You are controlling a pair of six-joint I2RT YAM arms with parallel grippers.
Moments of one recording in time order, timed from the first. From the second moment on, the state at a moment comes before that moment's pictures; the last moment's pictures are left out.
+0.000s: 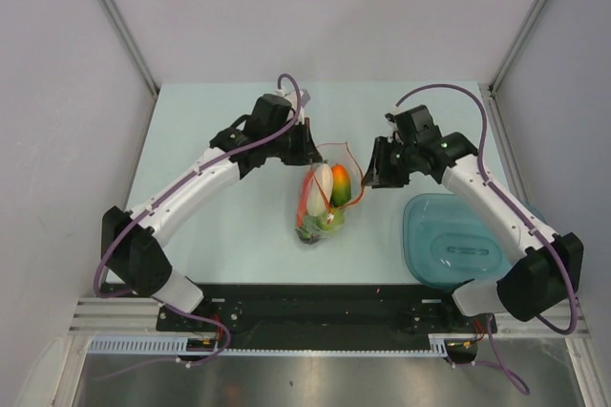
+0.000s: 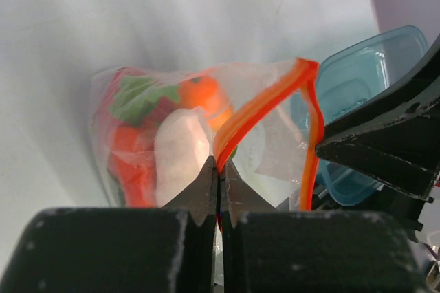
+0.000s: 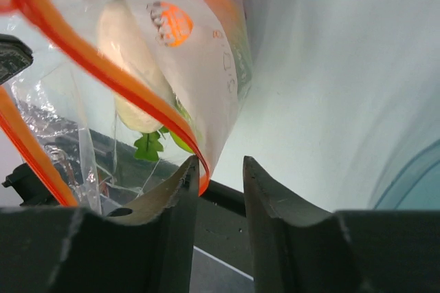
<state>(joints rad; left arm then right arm) -0.62 1.53 1.41 -0.55 0.21 -0.52 0.45 1.37 1.28 -0.83 -0.26 0.55</state>
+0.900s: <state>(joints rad) -0.63 1.48 1.38 -0.51 0.23 -0.55 0.63 1.54 1.34 -0.61 -0.27 0.64</state>
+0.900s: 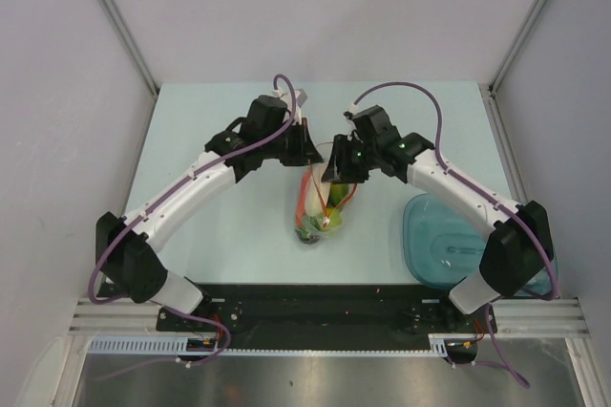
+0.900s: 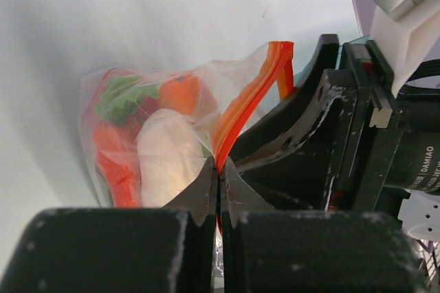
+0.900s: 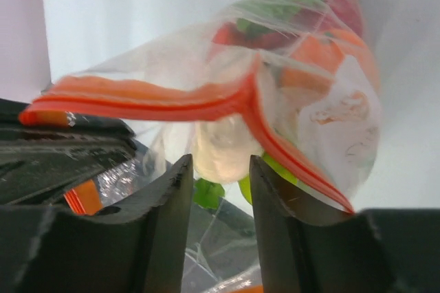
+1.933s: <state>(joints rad) -0.63 1.48 1.38 -0.57 0.19 -0.52 0.70 1.68 1.32 -0.50 -0.20 0.60</state>
